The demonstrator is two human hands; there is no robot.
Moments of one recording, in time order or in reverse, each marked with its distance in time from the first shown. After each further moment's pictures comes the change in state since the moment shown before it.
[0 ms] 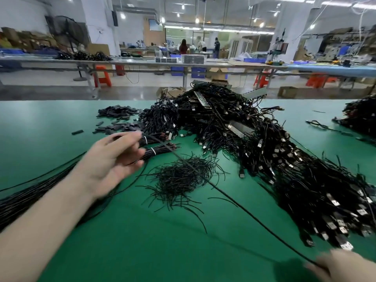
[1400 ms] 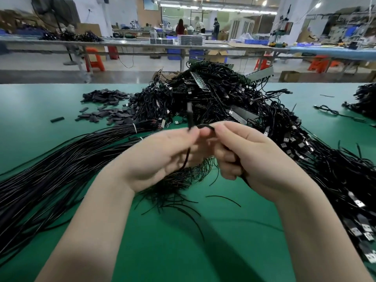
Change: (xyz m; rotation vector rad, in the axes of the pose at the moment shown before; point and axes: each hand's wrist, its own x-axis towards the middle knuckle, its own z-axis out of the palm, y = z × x) left_hand 0.029 -0.024 0.100 0.357 -0.337 -0.108; right_hand 0.094 -0.104 -0.088 1.616 -0.008 -0.661
